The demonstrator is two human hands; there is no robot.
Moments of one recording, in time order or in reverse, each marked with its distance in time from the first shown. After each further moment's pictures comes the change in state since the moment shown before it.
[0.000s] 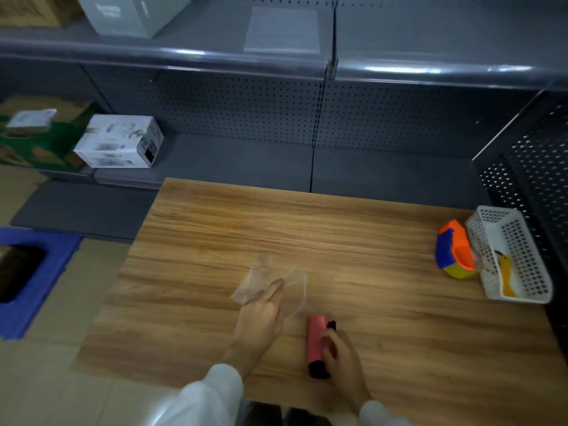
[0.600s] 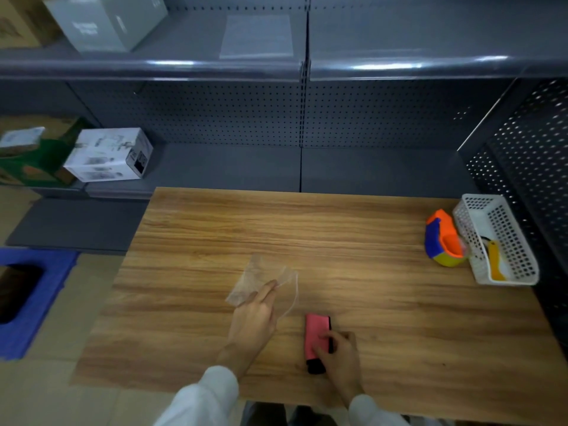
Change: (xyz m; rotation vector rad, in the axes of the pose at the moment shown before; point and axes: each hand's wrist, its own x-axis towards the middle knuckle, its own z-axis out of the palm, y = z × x) left_hand -0.003 0.005 -0.002 0.035 -0.071 -0.006; right_hand -0.002 0.004 0.007 0.122 0.122 0.279
